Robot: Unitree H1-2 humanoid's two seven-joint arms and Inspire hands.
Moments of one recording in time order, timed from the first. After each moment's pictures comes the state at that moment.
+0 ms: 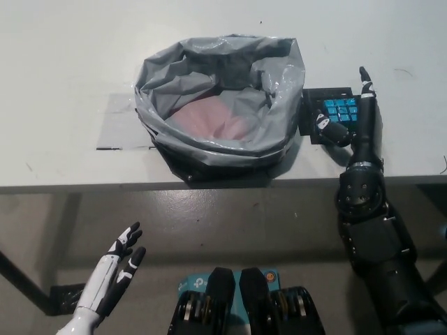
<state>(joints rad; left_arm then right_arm) 0.01 0.23 -0.10 -0.02 0.21 -0.04 -0.05 -0.79 -0.01 -0.09 0.84 -0.38 -0.08 -0.46</state>
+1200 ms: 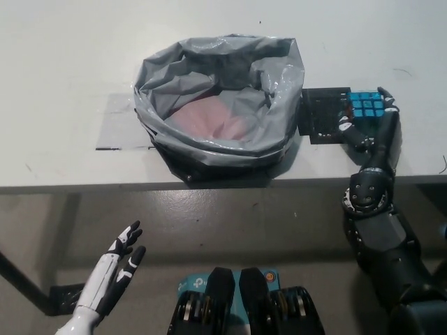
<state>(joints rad) 0.01 0.23 -0.09 -0.02 0.21 -0.04 -0.05 -0.85 -0.04 -0.13 1.06 -0.28 -0.16 -0.63</state>
